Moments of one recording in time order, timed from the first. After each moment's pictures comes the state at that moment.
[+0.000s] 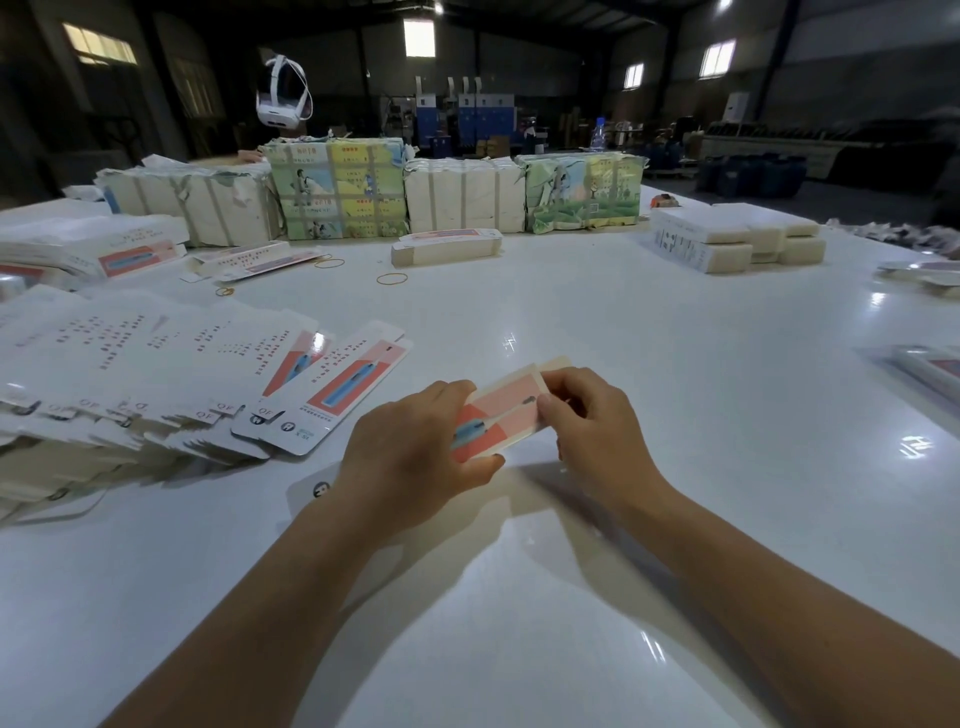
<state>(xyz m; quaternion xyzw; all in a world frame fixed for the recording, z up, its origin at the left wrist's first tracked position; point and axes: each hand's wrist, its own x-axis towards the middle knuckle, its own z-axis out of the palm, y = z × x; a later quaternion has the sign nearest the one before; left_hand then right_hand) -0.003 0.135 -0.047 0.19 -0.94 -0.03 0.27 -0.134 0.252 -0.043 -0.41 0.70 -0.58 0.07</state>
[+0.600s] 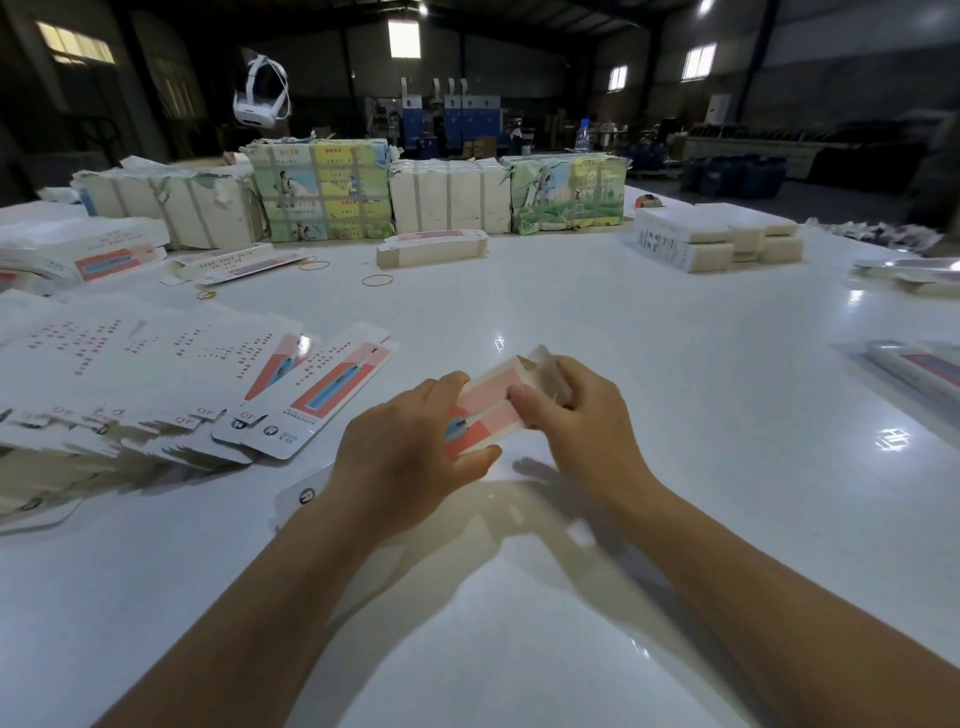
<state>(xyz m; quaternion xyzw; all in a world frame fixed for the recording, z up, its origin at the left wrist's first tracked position) -0.008 0.140 -0.047 0.17 -0.93 -0.04 0.33 -0.133 0.256 -0.038 -0.37 0.66 -0.65 0.11</state>
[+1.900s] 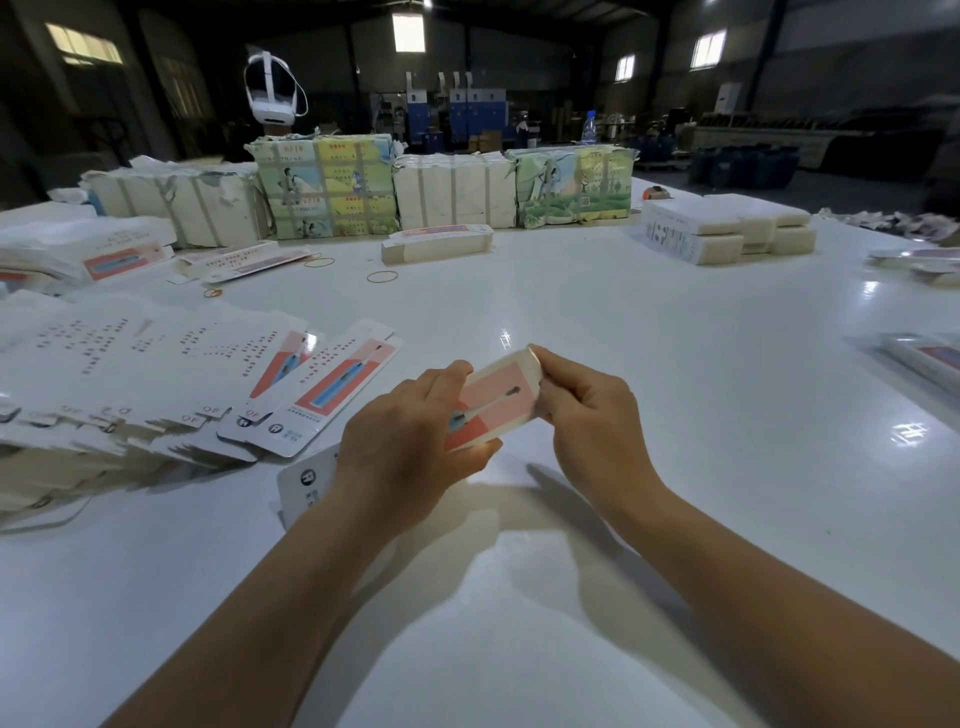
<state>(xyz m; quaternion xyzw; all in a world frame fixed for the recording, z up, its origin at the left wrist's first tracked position) -0.007 0.146 -0.043 0.16 -0.92 0.01 0.36 -0.121 0.260 -0.033 -0.41 0.65 -0.63 0.06</state>
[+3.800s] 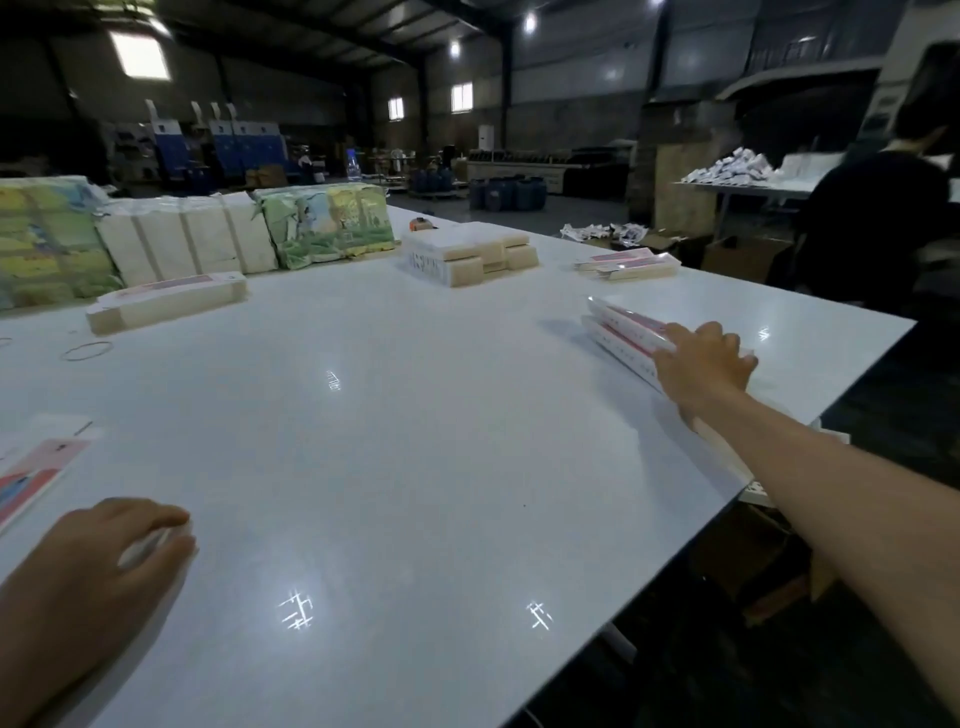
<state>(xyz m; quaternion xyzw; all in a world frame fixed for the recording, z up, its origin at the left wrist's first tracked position) -0.036 0.003 -0.158 0.17 -0.96 -0.08 0.20 -0.380 0.520 -0.033 0.02 0.98 -0.09 -0.17</state>
